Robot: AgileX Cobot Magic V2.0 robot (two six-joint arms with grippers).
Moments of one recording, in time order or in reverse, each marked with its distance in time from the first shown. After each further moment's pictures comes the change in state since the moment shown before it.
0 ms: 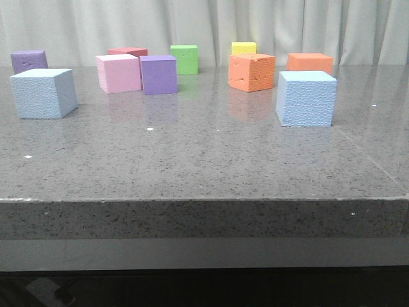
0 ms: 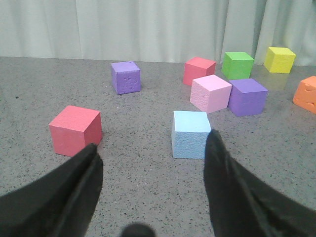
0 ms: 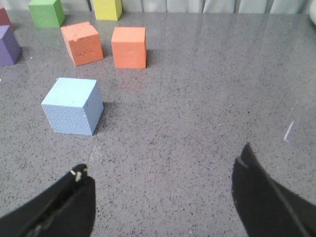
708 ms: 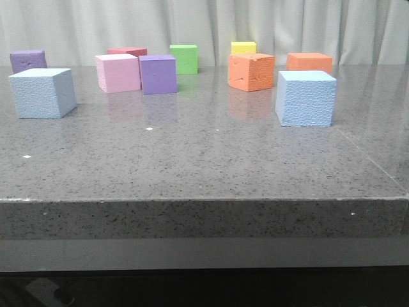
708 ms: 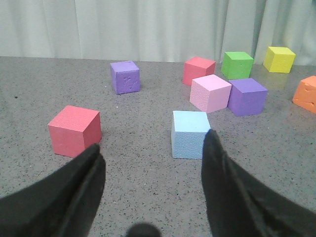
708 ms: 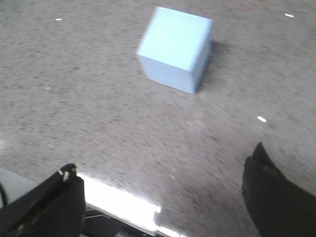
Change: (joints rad) left arm 0.000 0.000 0.000 0.000 0.000 0.000; right arm 0.142 0.613 -0.449 0.269 0.329 -0.209
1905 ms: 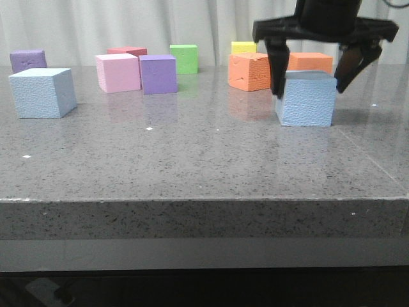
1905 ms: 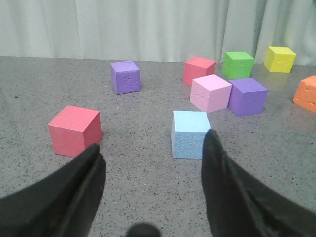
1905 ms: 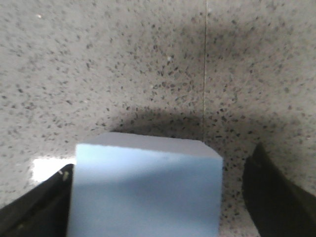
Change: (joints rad) left arm 0.000 0.000 0.000 0.000 0.000 0.000; right arm 0.221 0.774 -0.538 -0.486 0.053 0.677
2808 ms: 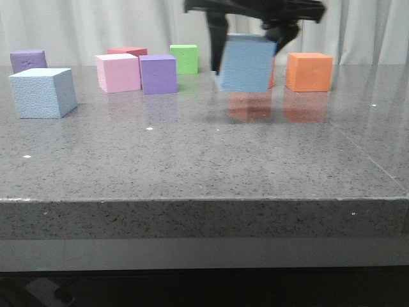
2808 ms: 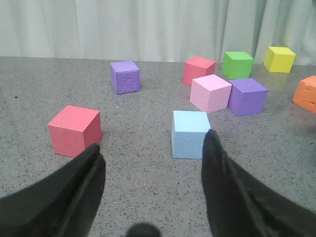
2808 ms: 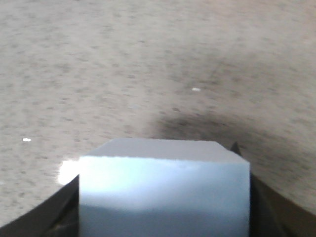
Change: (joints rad) left arm 0.000 0.000 0.000 0.000 0.000 0.000; right arm 0.173 0.079 -0.238 0.033 0.040 0.010
